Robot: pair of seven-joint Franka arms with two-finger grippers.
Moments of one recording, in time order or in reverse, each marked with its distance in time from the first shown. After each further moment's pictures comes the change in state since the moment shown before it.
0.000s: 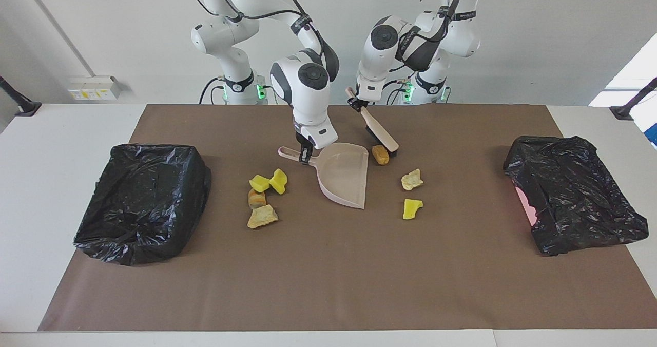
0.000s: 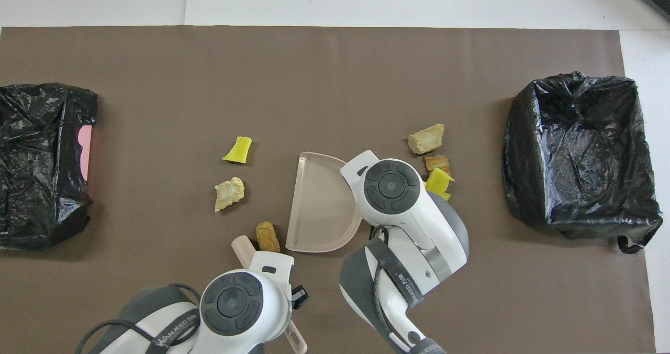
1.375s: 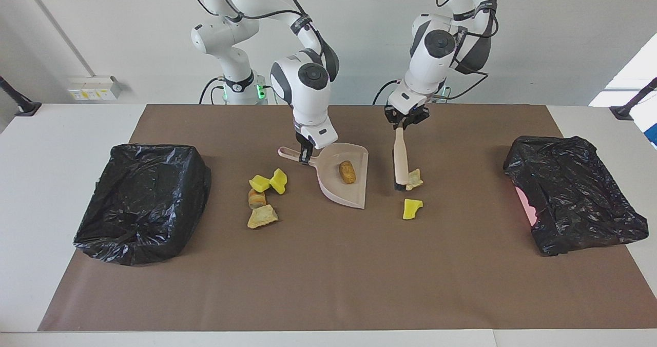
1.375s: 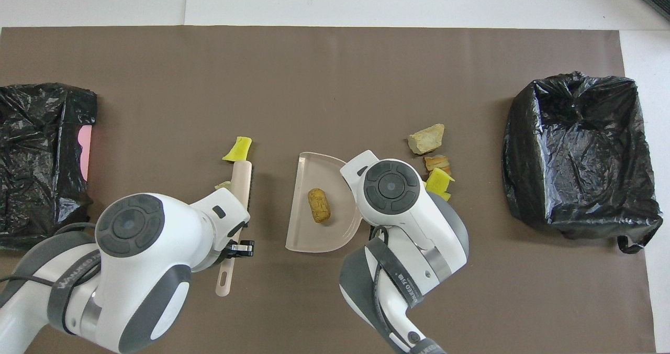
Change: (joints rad) left arm 0.351 0.003 0.043 0.142 0.174 -0.144 0.970; right arm 0.000 0.000 0.000 0.000 -0.002 0.001 0.000
